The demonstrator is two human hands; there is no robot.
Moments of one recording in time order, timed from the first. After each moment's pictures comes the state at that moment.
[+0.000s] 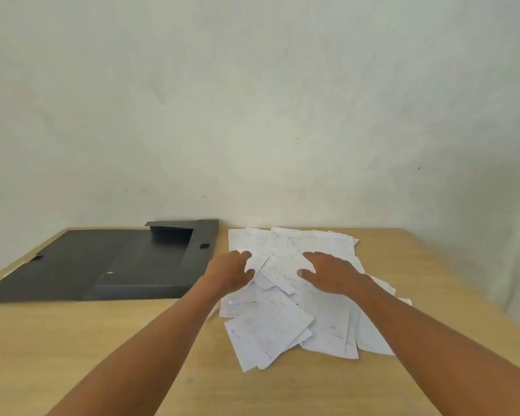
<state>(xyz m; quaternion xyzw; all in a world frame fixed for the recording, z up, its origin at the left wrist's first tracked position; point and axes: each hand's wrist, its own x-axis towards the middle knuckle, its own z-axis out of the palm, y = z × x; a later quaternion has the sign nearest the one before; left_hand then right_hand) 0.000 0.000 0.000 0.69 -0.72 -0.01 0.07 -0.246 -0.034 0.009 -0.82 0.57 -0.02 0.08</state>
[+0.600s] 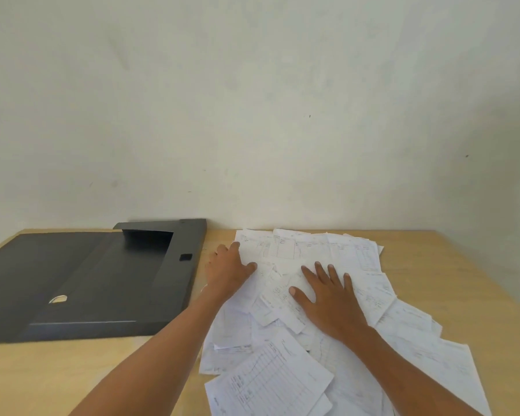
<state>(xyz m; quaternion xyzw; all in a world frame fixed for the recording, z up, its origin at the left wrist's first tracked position) 0.001 -0.117 -0.047 0.78 -0.58 -0.13 0.20 -0.226 -0.103 -0.086 -0.78 0.61 -0.10 0.06</state>
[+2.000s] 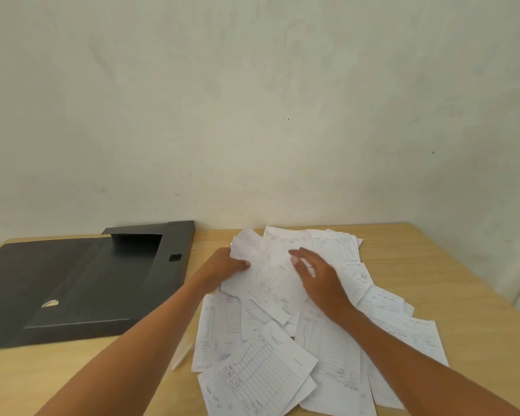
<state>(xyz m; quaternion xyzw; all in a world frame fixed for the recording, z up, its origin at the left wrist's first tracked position) 0.001 -0.104 -0.021 0.65 -0.53 -0.44 0.32 -0.235 -0.089 -0.052 -0.71 0.50 -0.42 0.26</state>
